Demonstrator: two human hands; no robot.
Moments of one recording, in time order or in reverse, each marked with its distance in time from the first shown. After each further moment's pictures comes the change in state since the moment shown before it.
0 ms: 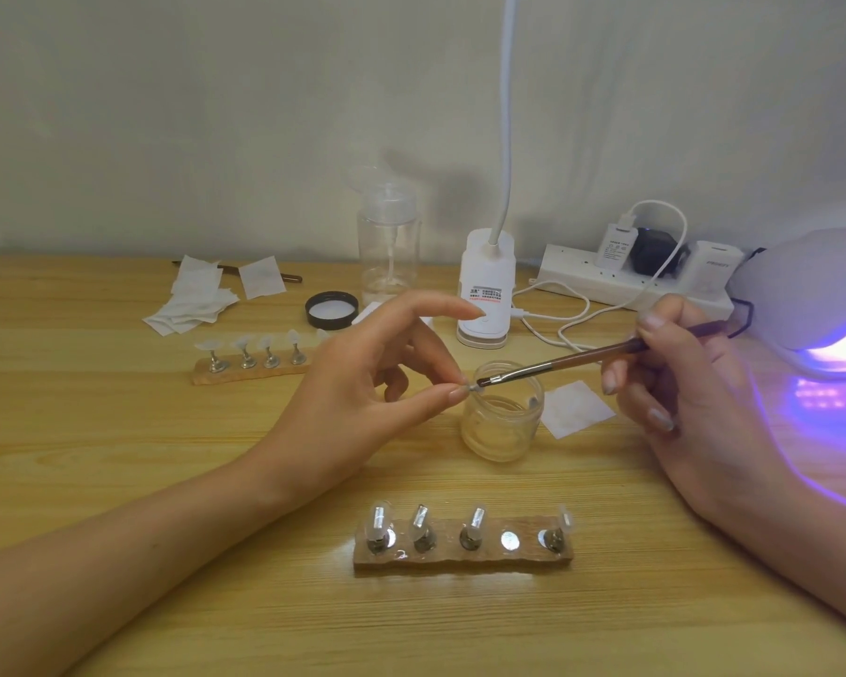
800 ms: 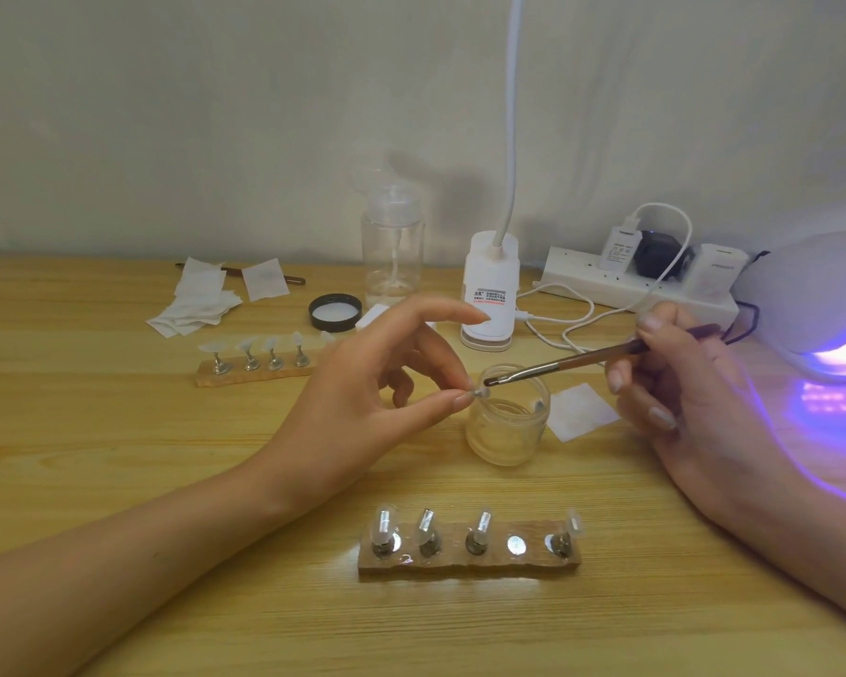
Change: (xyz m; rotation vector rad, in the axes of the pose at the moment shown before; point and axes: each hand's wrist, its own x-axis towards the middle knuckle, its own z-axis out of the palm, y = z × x) left_hand -0.002 -0.001 0.000 0.014 -0.009 0.027; right_hand 0.003 0.000 0.001 -0.004 0.009 0.087
